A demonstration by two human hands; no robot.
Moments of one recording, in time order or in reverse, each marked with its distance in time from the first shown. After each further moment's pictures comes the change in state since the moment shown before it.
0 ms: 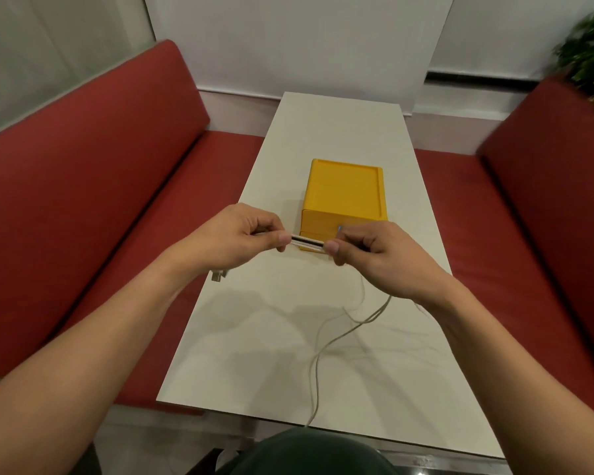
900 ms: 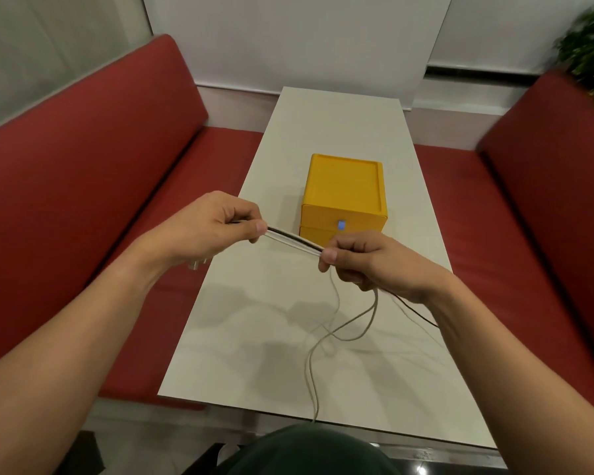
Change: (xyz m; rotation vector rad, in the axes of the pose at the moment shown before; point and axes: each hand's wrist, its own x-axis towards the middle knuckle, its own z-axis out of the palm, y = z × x) left_hand -0.019 -0.001 -0.024 0.026 -0.001 -0.046; right_hand -0.003 0.011 0.007 0.344 -0.257 0.215
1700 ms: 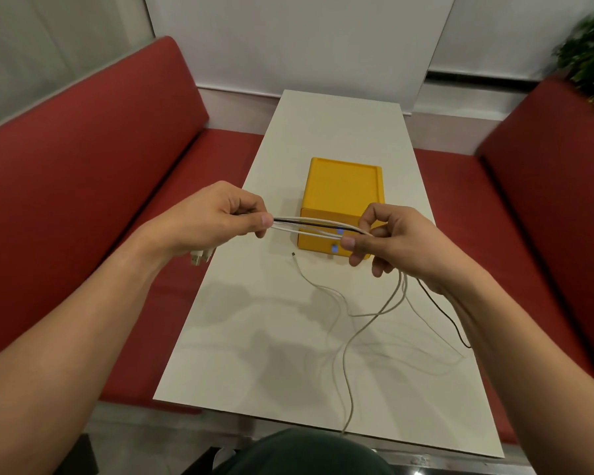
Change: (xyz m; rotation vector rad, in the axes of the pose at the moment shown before) left_hand 0.011 0.014 -0.006 -0.024 -0.015 0.008; right_hand -0.007 -0.019 -0.027 -0.011 0.279 0.025
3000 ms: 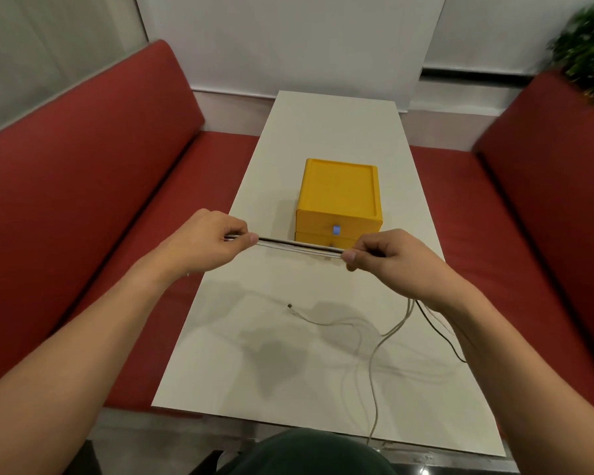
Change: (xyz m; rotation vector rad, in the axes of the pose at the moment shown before) left_hand 0.012 -0.040 0.023 0.331 0.098 -0.125; right_hand -0.006 0.030 0.001 -0.263 0.008 -0.007
